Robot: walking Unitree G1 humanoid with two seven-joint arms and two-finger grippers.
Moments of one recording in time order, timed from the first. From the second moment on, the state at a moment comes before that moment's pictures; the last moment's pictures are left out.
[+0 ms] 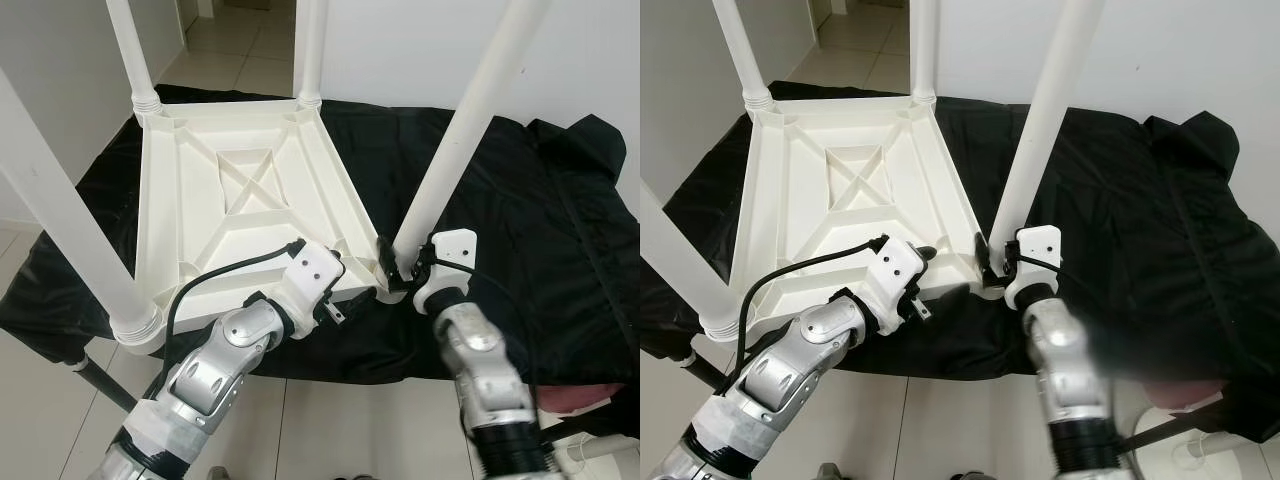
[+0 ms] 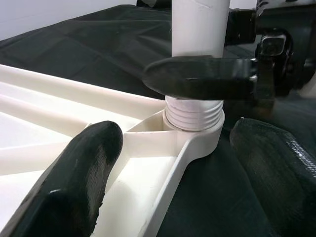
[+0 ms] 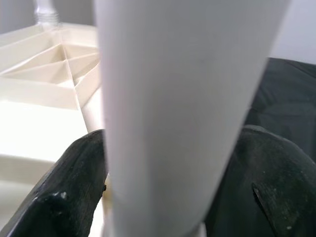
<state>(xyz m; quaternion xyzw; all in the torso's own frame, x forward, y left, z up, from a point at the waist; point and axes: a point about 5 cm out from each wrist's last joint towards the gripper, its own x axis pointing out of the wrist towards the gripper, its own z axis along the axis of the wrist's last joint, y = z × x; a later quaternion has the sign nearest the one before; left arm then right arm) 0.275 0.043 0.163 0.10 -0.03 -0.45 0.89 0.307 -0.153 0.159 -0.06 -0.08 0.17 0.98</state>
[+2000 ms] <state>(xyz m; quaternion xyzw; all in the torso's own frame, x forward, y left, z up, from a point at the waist) 0.282 0.046 0.158 0.12 -0.03 -0.44 0.89 0.318 -0.127 0.149 0.04 -0.04 -0.04 1.00</state>
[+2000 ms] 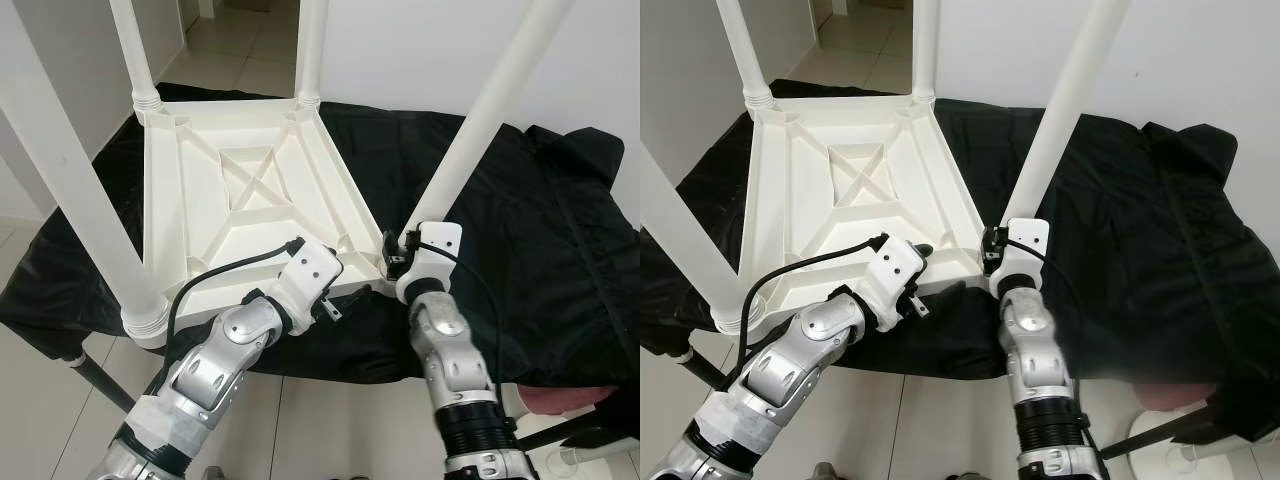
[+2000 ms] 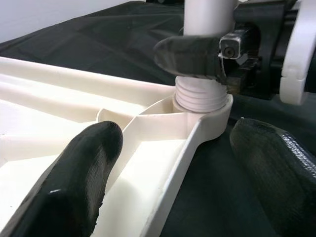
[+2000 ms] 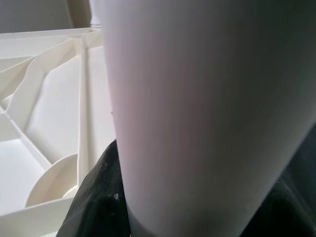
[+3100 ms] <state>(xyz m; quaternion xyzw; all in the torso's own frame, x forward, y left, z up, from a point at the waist) 0.276 0.040 0.159 0.13 -0.04 -0.45 0.88 0.313 -0.163 0.163 -0.06 -0.07 0.23 0.97</state>
